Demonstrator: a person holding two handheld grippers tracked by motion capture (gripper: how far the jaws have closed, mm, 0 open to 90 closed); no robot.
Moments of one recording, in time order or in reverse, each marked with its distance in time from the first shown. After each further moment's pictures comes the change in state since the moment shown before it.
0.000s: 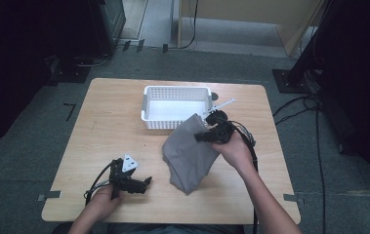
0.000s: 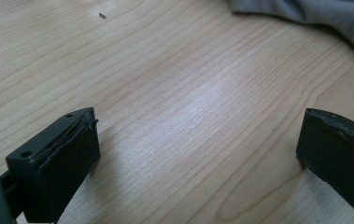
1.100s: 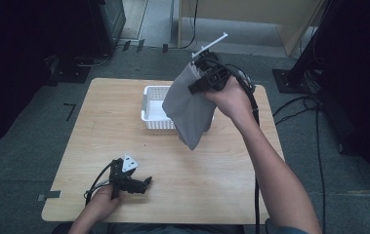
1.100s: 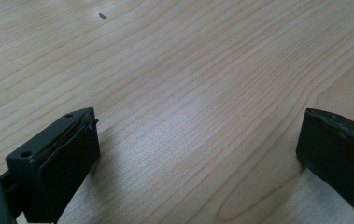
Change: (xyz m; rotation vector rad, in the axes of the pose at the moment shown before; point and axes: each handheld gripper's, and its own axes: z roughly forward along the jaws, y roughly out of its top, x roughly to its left) left arm 0.000 0.000 0.000 0.000 0.000 0.001; right arm 0.029 0.138 -0.082 -0.031 -0.152 -0.071
